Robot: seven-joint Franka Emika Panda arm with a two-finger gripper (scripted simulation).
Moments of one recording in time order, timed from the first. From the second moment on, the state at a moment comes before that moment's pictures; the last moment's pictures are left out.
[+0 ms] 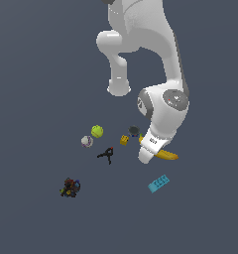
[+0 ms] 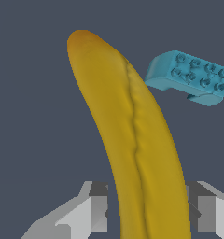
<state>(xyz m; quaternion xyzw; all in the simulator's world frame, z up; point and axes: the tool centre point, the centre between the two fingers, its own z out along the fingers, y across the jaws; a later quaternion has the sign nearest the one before) 0.029 0.152 0.099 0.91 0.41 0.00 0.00</state>
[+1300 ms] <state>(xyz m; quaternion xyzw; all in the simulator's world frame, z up) 0.081 0.201 0.333 0.91 0.41 0.00 0.00</state>
